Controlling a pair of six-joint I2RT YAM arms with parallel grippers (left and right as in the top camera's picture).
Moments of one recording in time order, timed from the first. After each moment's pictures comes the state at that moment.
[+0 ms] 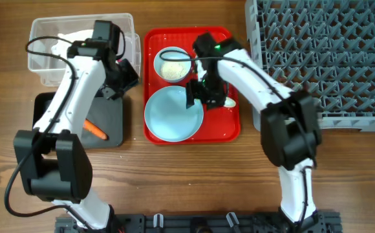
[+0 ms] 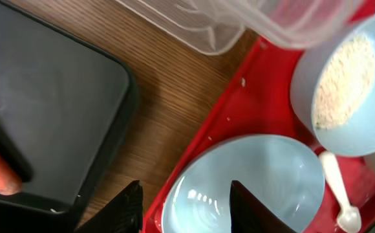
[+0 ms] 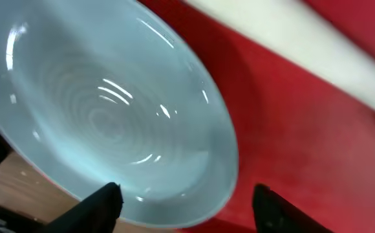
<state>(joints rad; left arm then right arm) -0.11 1.83 1.49 -1.04 0.10 -0.68 0.50 2.21 1.77 -1.15 -0.35 0.41</state>
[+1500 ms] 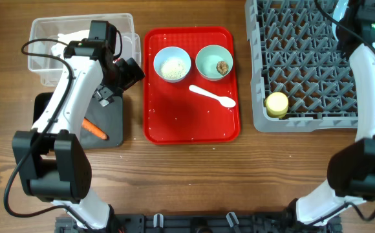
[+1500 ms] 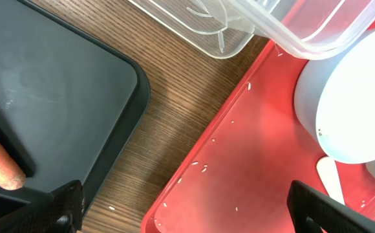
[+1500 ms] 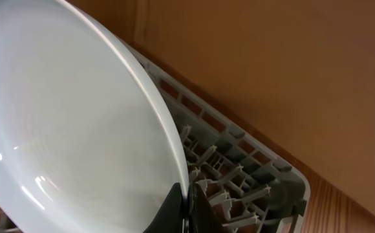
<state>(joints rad) -0.09 1.83 1.49 -1.05 0.10 -0.71 -0.16 1.82 1.75 -0.69 0.81 0.29</state>
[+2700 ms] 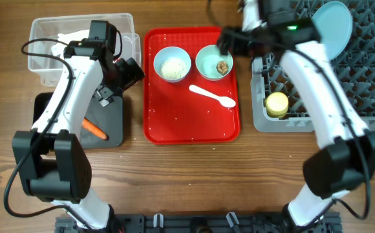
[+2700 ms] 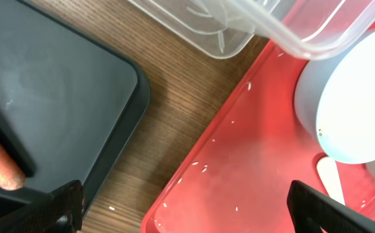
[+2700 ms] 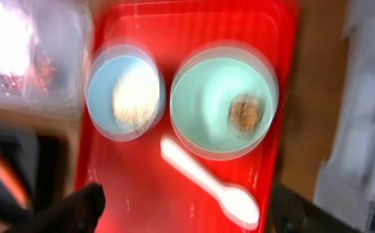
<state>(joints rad) -0.09 1.83 1.49 -1.05 0.10 -0.71 0.29 1.88 1.78 -0.98 -0.24 0.22</state>
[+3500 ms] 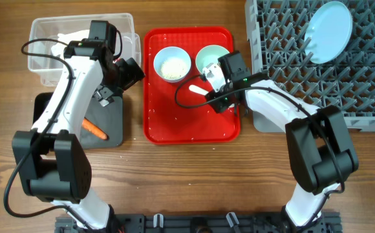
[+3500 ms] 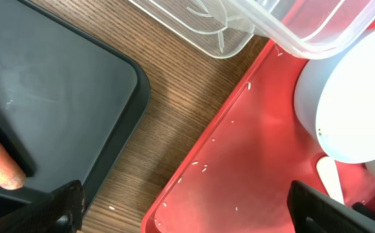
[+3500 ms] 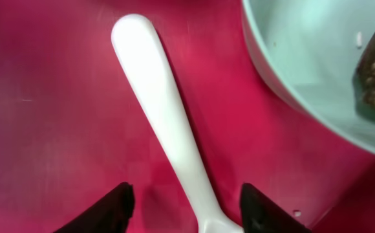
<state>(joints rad) -0.09 1.83 1.49 -1.05 0.10 -0.71 0.40 1.93 1.17 -0.42 -0.17 -0.30</state>
